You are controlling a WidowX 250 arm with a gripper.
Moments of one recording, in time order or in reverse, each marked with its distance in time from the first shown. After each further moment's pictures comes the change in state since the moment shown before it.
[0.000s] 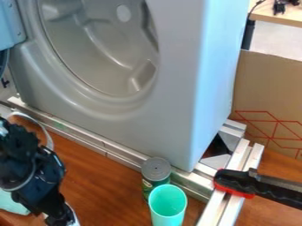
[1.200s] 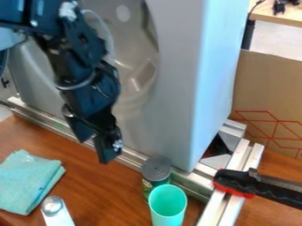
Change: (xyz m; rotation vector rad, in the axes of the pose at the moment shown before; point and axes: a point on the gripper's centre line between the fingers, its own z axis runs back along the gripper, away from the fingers) arm 0.088 -0.032 0.068 -0.023 0.041 -0.210
